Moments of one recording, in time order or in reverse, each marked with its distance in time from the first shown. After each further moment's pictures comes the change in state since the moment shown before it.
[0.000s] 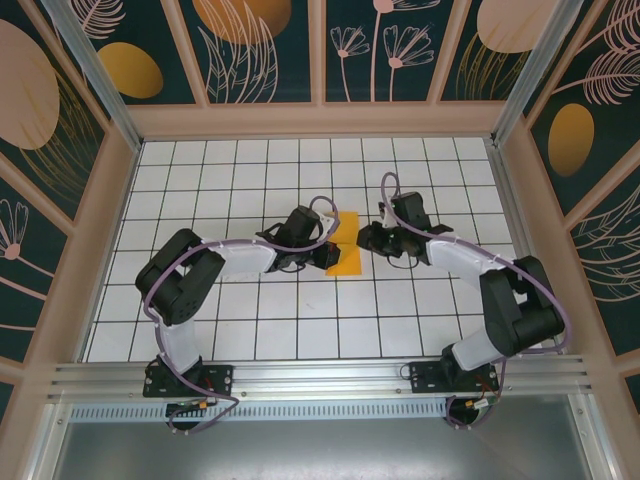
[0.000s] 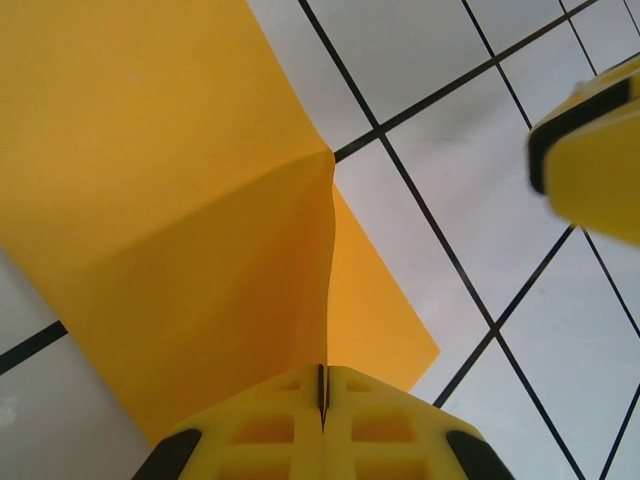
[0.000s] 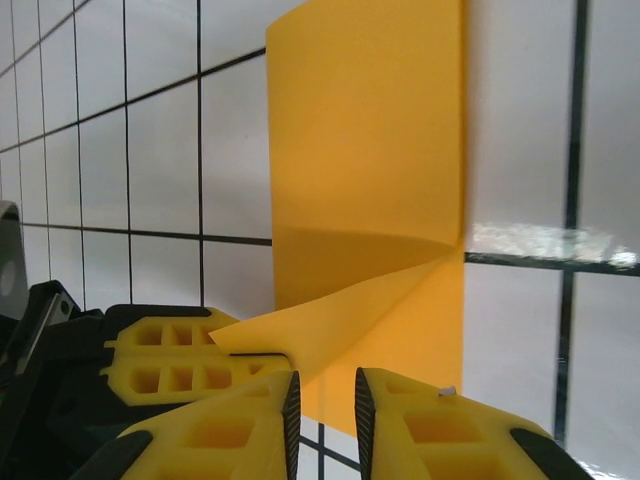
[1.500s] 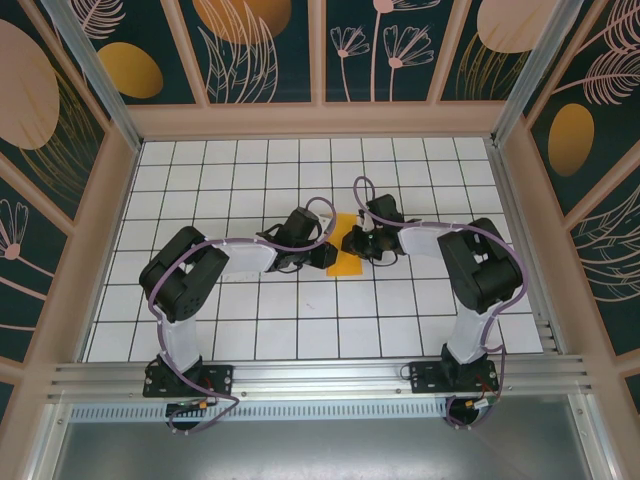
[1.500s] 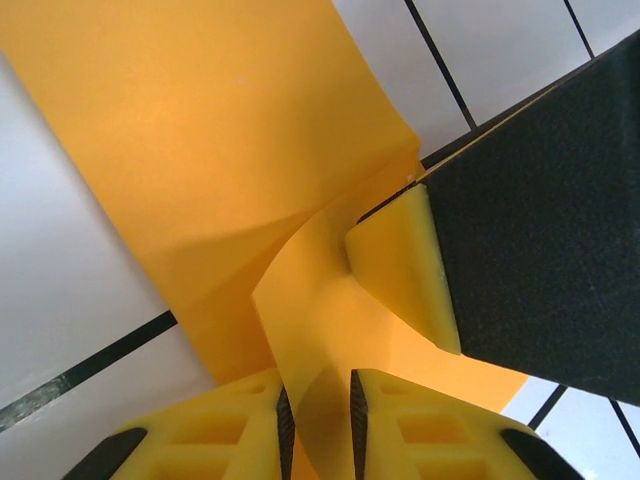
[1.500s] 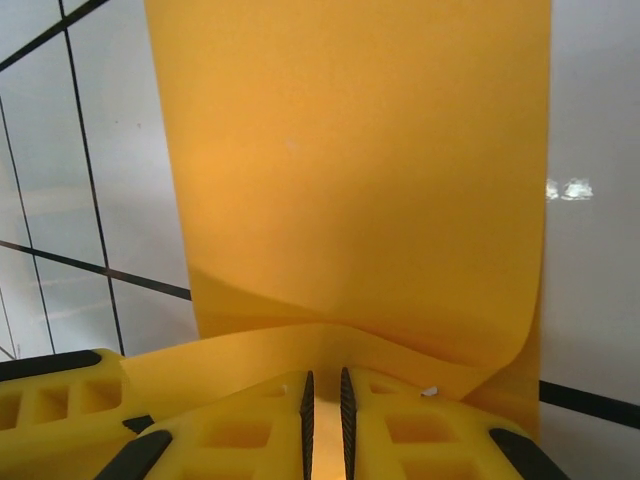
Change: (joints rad) left arm 0.015 0.031 -0.002 -0.008 -0.085 0.004; right arm 0.058 0.312 0.119 0.079 0.000 0.049
